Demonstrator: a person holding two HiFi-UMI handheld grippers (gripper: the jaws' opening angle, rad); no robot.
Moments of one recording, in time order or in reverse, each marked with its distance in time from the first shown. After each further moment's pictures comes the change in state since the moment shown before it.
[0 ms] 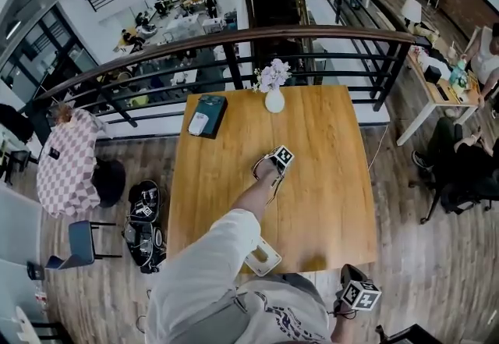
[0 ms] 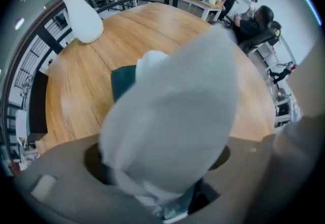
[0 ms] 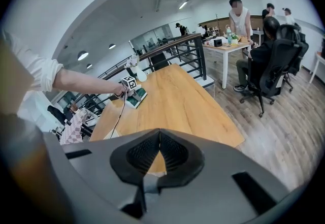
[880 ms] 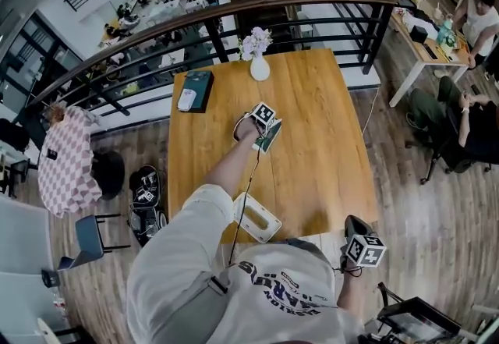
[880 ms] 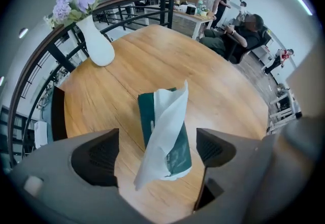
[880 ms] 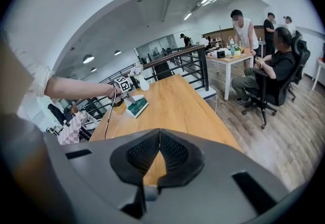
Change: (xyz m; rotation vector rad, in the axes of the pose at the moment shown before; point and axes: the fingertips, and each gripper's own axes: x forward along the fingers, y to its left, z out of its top) left arm -0.078 0.012 0.005 0.051 -0.126 0.041; right arm -0.006 -0.004 0.034 -0.055 -0.108 0.010
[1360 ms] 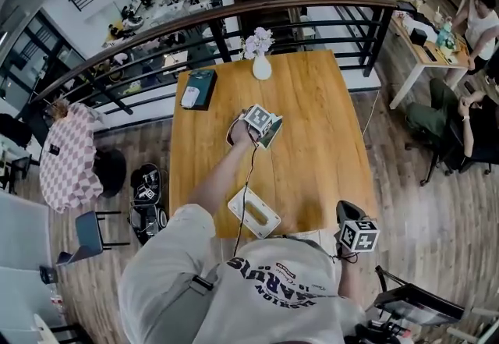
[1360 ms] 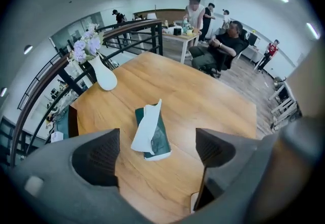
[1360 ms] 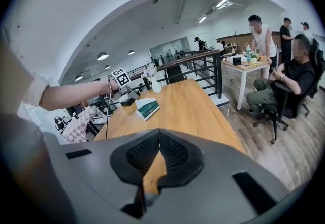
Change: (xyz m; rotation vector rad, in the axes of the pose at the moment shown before) left arm -0.106 -0.040 -0.012 0.084 -0.216 0.034; right arm 0.016 0.037 0.024 -0.124 -0.027 0.101
